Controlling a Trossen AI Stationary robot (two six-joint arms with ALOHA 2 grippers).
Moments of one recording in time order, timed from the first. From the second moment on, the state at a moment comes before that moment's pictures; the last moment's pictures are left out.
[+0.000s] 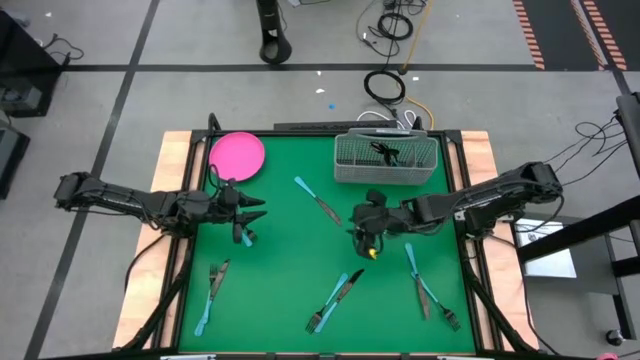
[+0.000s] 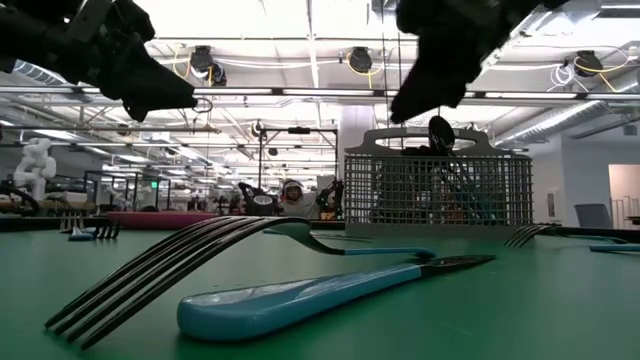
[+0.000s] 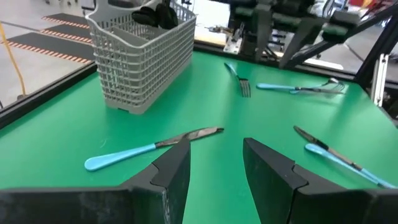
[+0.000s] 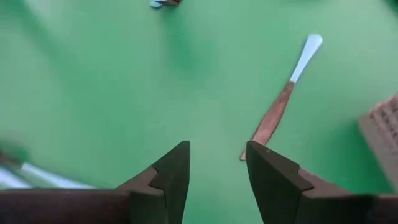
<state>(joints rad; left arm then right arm) -0.13 0.61 0.26 0.08 -0.29 -0.21 0.18 1.44 0.95 -0.30 0.26 0.36</state>
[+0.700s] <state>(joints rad) -0.13 0.63 0.26 0.07 -0.29 -0.20 -0.07 1.93 1.47 -0.52 0.20 0.37</state>
